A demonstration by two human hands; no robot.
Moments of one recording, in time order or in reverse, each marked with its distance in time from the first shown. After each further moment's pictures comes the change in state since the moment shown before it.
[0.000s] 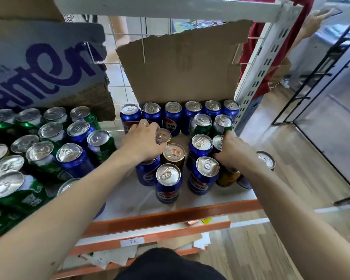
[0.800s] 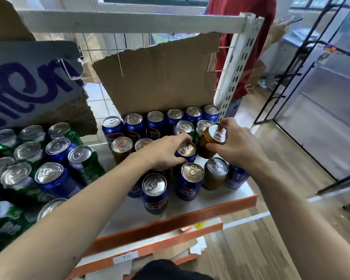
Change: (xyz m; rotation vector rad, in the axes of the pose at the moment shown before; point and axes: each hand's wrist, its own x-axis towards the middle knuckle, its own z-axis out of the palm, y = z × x) left_hand 0.028 0.061 0.015 -0.178 -0.248 0.510; right_hand -0.039 0.017 -0.048 0.220 0.327 -0.093
